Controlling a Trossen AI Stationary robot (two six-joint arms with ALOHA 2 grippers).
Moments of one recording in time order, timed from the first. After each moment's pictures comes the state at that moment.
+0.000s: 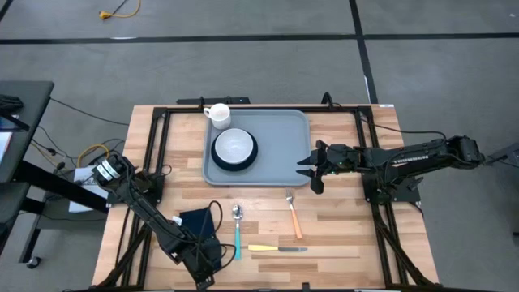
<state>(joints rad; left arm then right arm) -0.80 1.77 1.09 -0.45 0.05 -1.25 -0.06 1.05 0.46 0.05 0.05 0.07</state>
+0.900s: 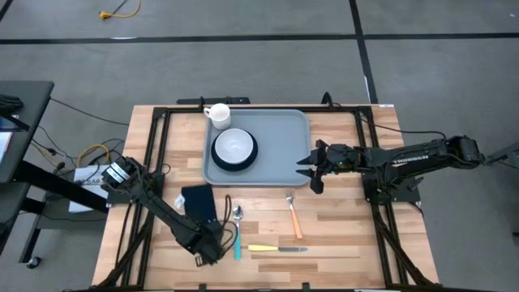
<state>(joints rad) -0.66 1.89 1.10 -0.88 -0.03 -0.99 -0.06 1.05 0.46 0.06 0.05 0.07</state>
